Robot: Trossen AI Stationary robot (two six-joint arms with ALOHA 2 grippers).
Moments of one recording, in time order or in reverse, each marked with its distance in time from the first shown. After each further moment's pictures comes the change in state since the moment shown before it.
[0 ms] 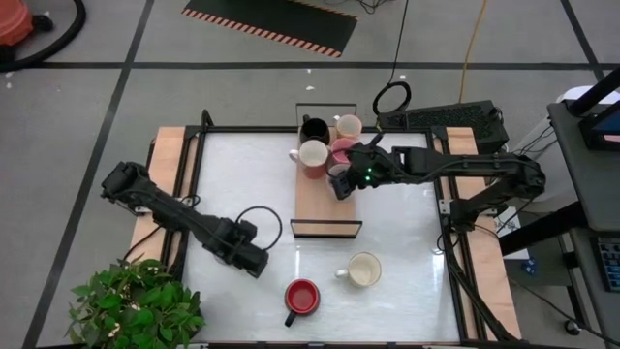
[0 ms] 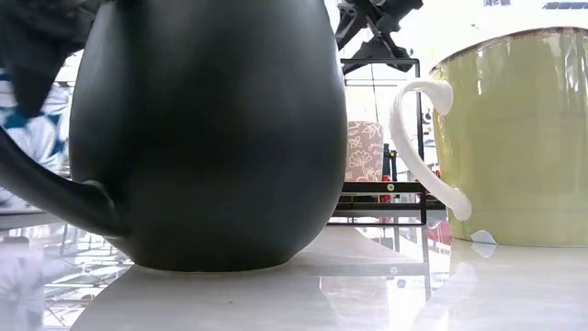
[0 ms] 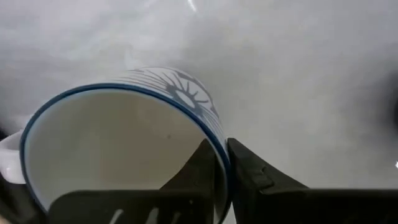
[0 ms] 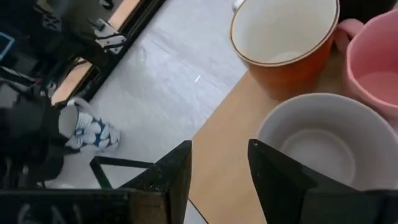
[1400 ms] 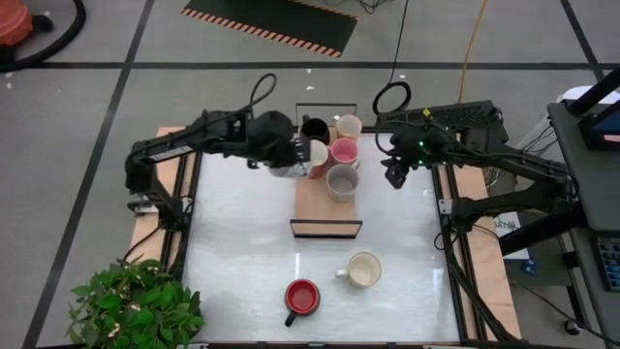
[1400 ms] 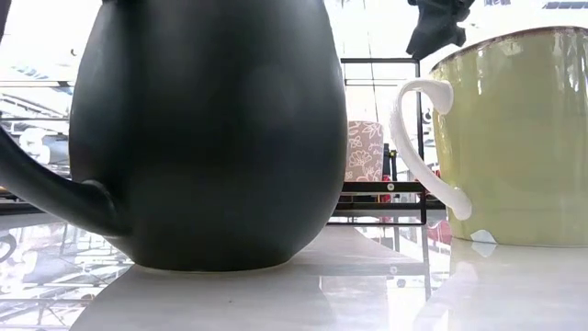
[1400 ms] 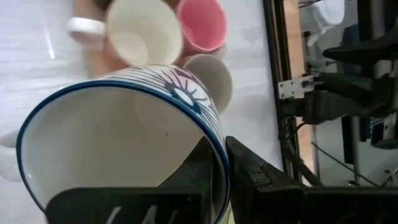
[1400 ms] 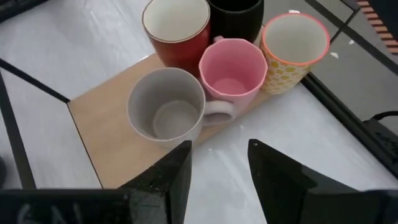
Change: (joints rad) left arm 0.587 0.130 0.849 -0.065 -0.184 0.223; right arm -0.205 -0.322 -0.001 -0.420 -0.004 -0.562
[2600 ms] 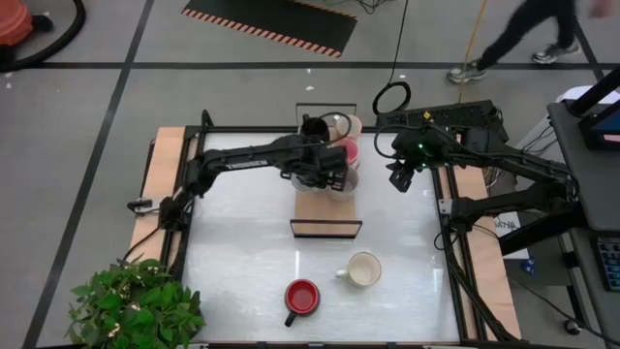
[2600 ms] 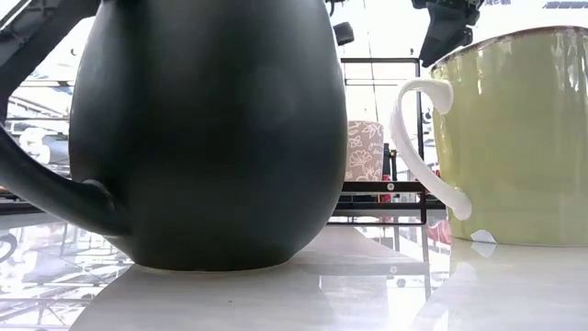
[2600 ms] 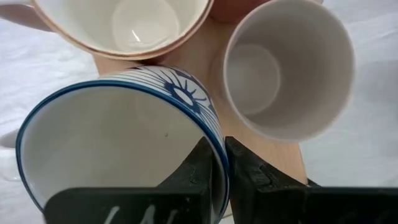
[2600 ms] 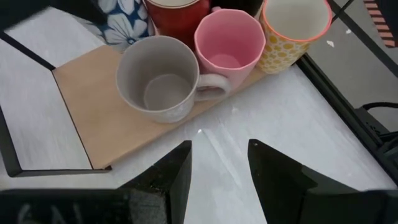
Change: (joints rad) left arm -0.005 0.464 0.201 -0.124 -0.032 0.158; right arm 0.000 -0.004 0.000 -0.090 0.003 -0.047
